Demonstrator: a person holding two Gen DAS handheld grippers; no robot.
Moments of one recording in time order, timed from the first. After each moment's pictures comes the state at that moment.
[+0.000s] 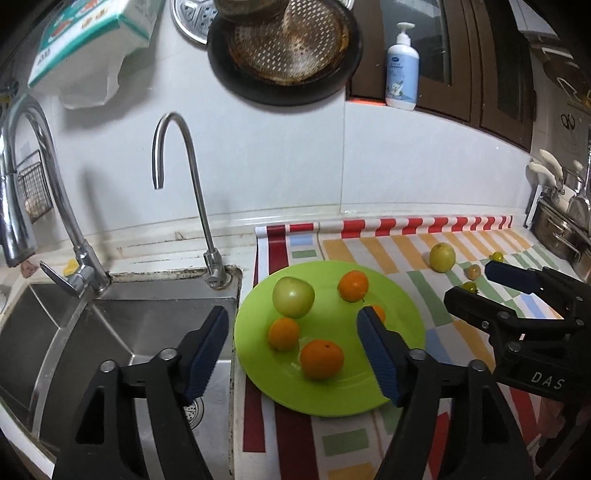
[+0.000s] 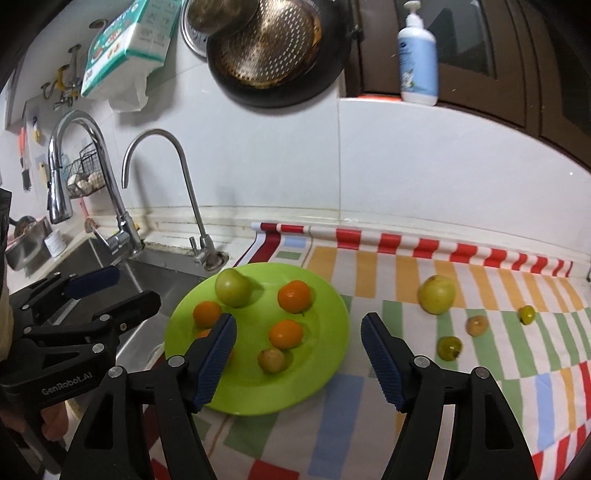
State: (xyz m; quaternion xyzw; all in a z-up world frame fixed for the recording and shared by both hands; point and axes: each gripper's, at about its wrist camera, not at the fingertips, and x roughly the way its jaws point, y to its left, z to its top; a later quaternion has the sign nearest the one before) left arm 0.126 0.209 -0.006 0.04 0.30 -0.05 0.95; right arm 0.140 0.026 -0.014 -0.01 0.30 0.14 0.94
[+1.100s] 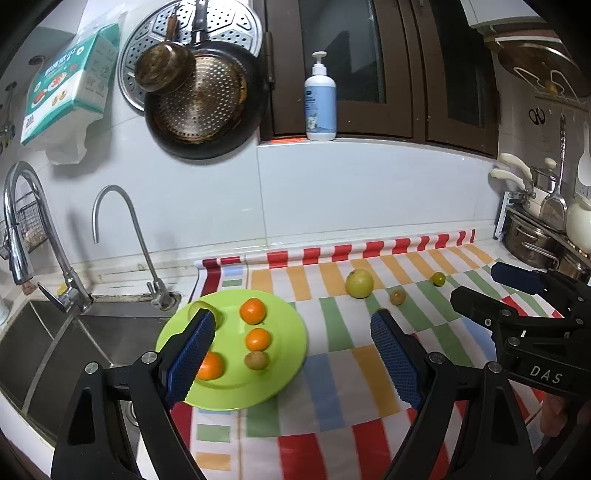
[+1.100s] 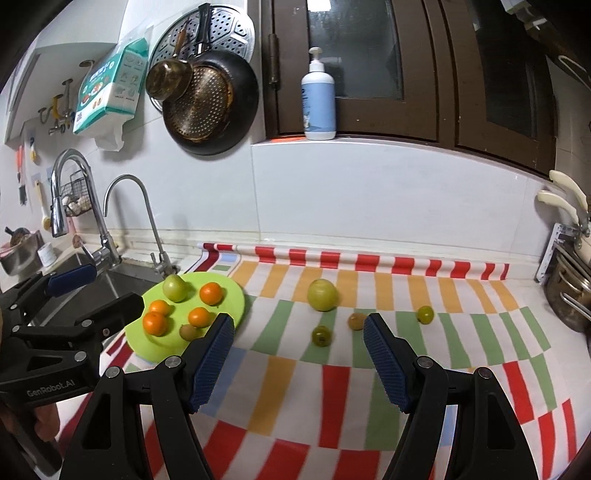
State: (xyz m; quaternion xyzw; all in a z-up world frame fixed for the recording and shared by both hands) left arm 0.075 0.069 0.026 0.05 0.25 -0.05 0.97; right arm 0.082 -0.118 0.015 -0.01 0.25 0.11 0.96
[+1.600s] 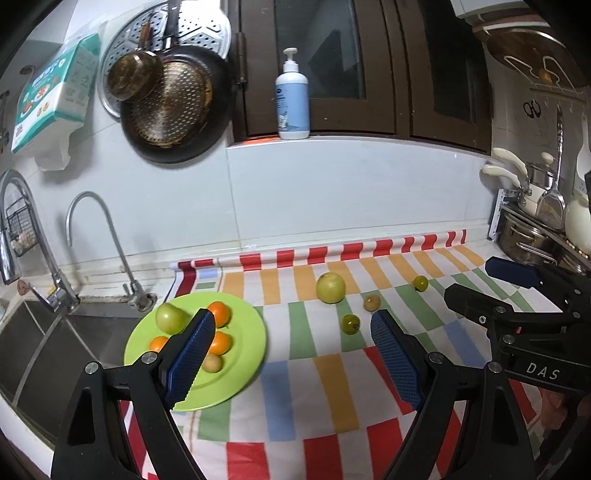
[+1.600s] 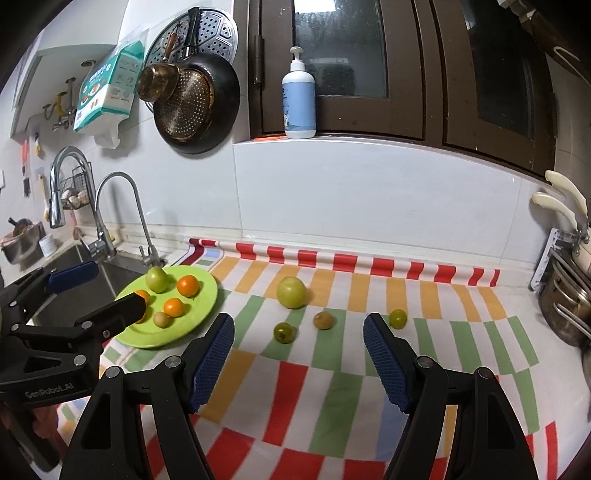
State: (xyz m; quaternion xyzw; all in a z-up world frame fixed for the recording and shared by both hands) left arm 0.083 0.015 0.017 0.06 0.25 -0.05 0.97; right arm 0.093 -0.169 0.011 -0.02 0.25 0.13 0.96
